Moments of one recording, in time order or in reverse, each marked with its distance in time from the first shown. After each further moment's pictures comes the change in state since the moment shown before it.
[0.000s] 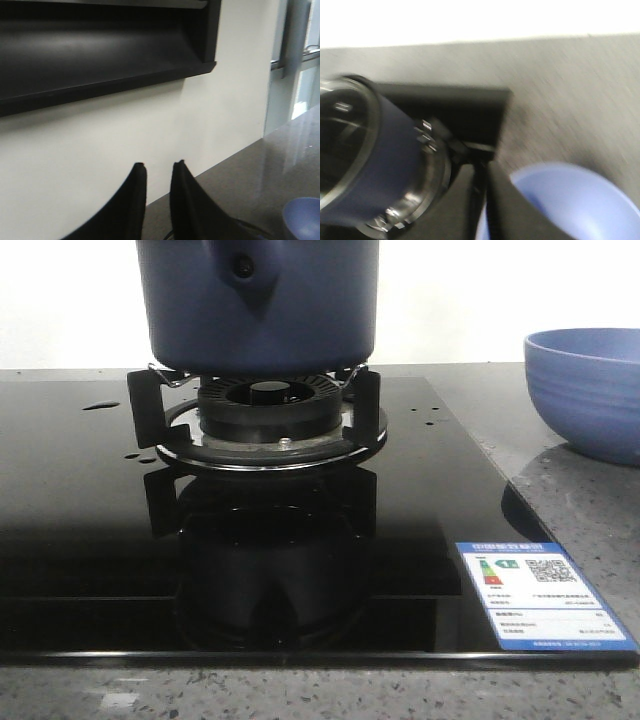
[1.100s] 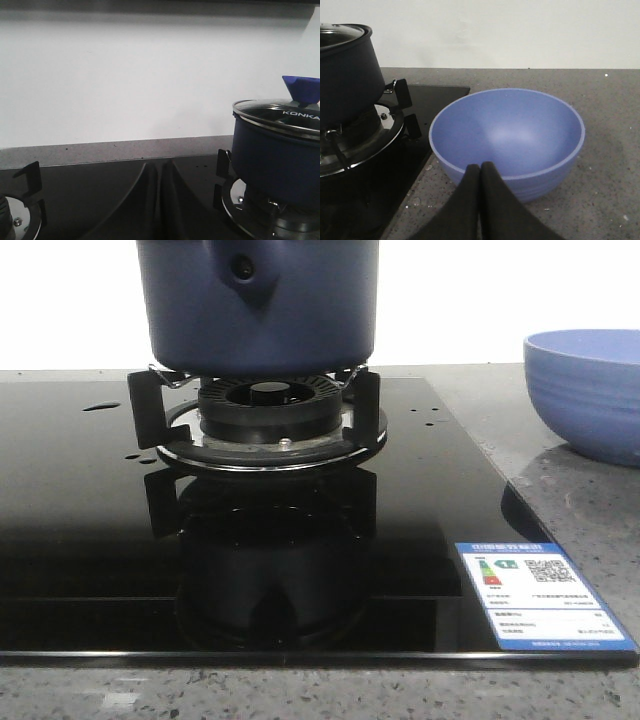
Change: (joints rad) left arm -0.032 -0.896 0.984 -0.188 -0.546 0.199; right arm 0.074 -0.846 0.999 0.355 -0.596 -0.544
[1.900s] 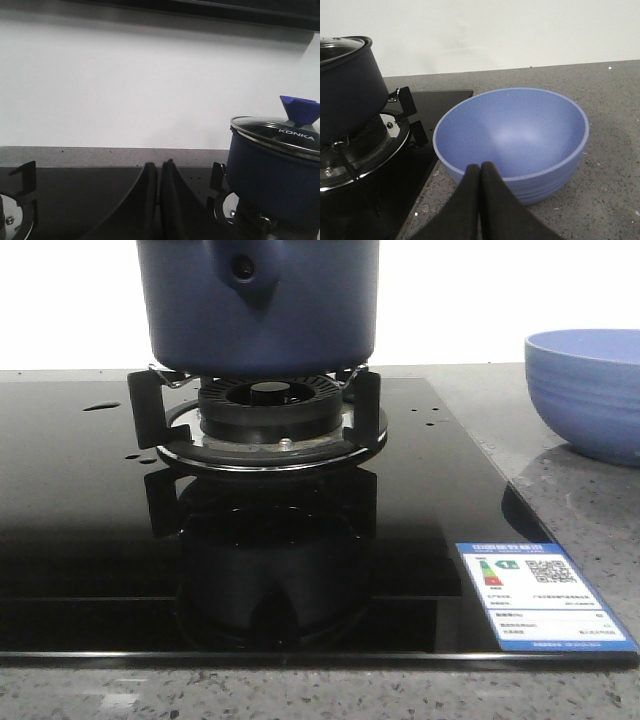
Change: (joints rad) left arm 0.000 -0.030 0.009 -0.078 -0.012 0.000; right arm 0.000 -0.004 0.006 0.068 -0.007 -0.002
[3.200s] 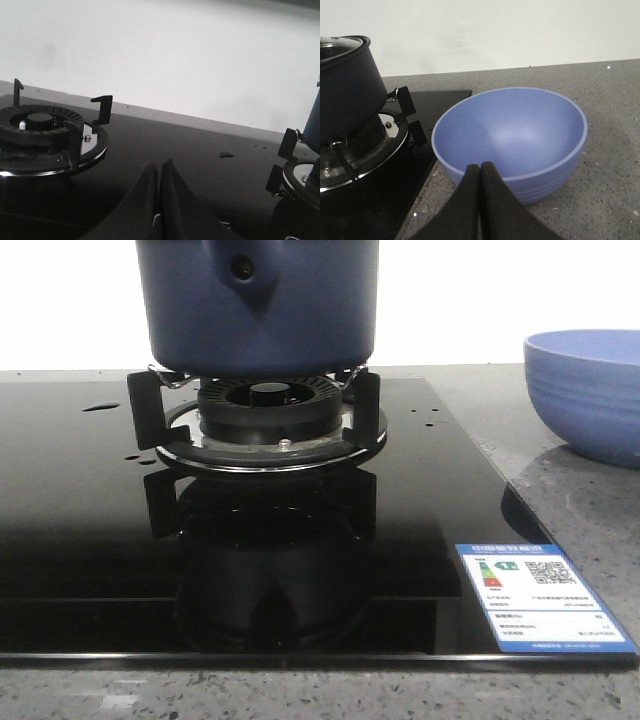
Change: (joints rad) left arm 0.018 -0.309 0.314 1.553 -0.200 -1.613; right arm 0.000 0.000 0.001 0.001 -0.002 0.000
